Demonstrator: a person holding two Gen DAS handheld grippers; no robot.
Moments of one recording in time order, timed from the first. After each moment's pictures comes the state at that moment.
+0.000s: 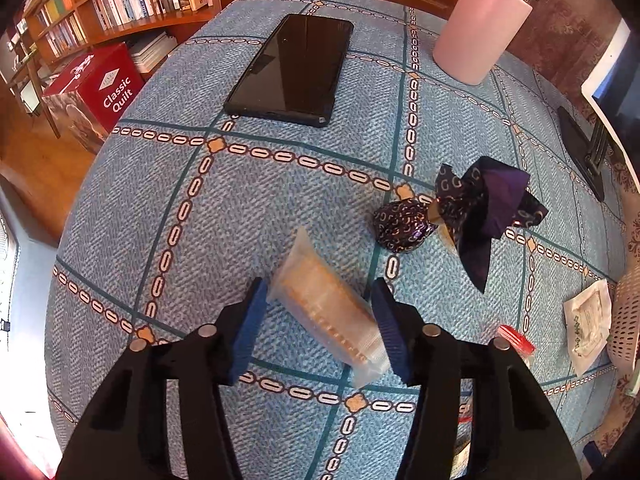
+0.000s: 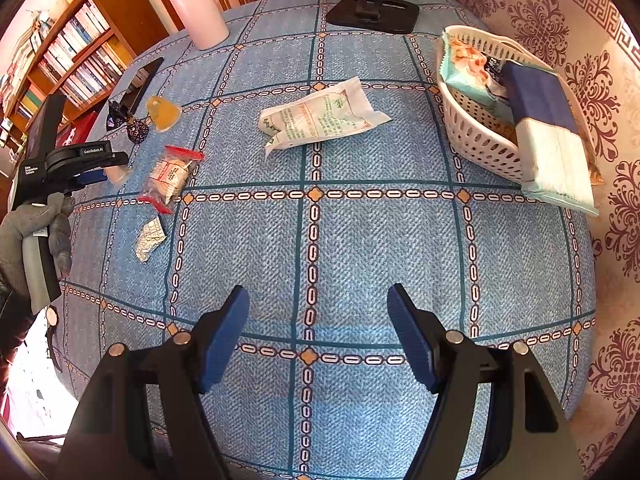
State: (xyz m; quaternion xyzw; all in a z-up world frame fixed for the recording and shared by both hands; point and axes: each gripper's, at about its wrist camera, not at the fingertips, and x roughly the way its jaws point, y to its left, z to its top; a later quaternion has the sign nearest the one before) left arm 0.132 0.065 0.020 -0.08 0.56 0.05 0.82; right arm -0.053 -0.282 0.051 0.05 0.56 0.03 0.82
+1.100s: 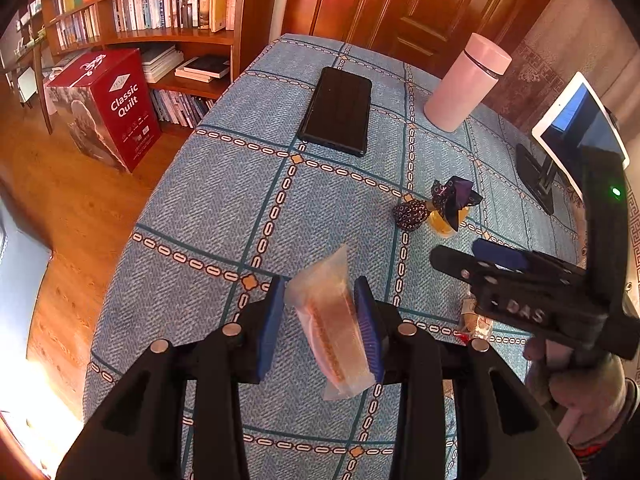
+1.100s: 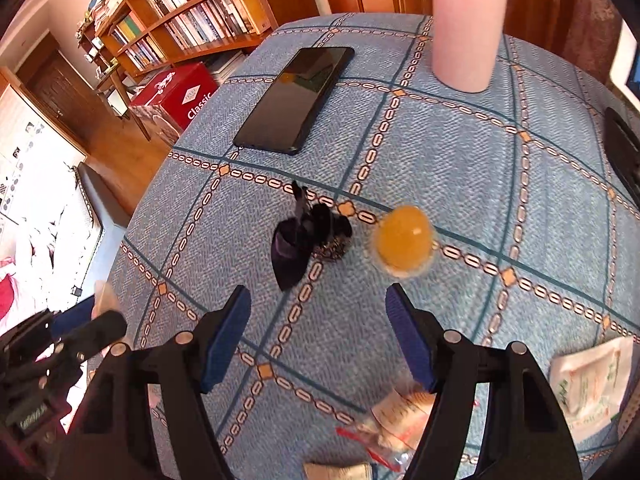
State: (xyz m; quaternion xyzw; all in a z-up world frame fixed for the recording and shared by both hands) left arm 0.039 0.133 0.089 -0.13 0.51 0.03 0.85; right arm 0.127 -0.053 0.037 -0.02 0.55 0.23 0.80
